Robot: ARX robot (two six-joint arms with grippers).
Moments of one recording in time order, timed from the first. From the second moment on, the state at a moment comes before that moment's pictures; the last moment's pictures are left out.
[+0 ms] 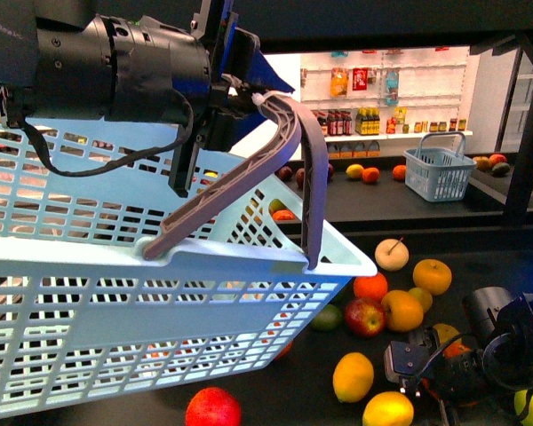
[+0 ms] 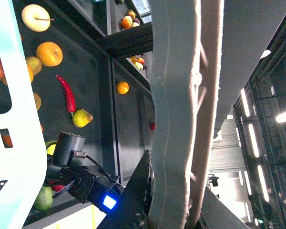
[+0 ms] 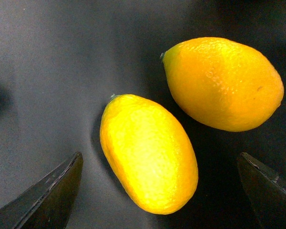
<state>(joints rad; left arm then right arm) -0.36 1.79 1.26 0.43 0.52 -1.15 -0.09 2.85 1.91 -0.15 -0.64 -1.43</state>
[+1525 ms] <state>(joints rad) -0.36 1.79 1.26 0.43 0.52 -1.15 0.02 1.92 1.17 0.52 -0.66 -0.75</state>
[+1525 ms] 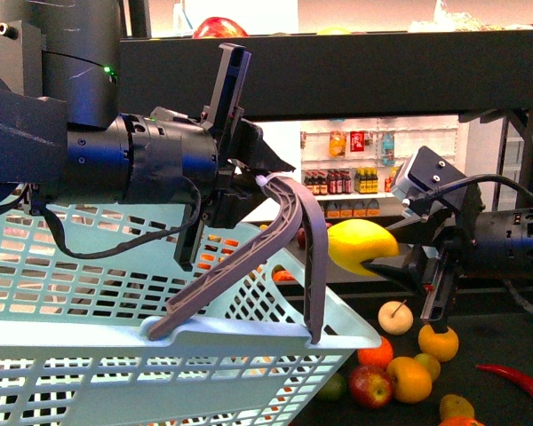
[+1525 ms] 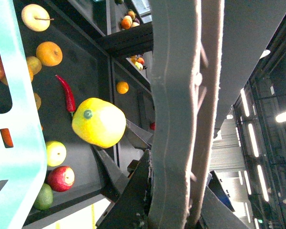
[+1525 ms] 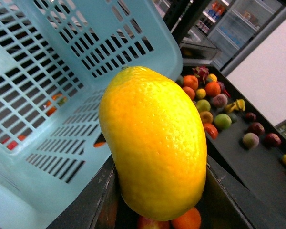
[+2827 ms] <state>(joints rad) -0.36 1.80 1.26 0.43 0.52 -1.14 0.00 1.94 1.30 0.55 -0.48 -0.46</state>
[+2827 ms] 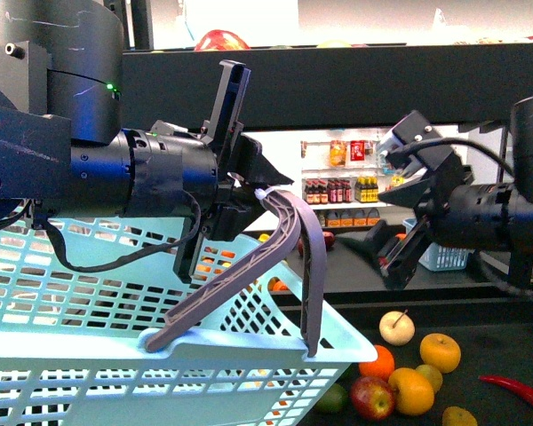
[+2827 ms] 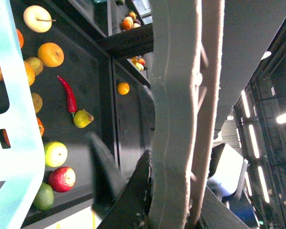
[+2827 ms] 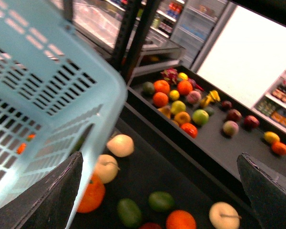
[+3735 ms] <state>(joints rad) -0.36 1.80 1.26 0.43 0.52 -1.14 0.11 2.48 1.64 -0.08 0.11 0.26</state>
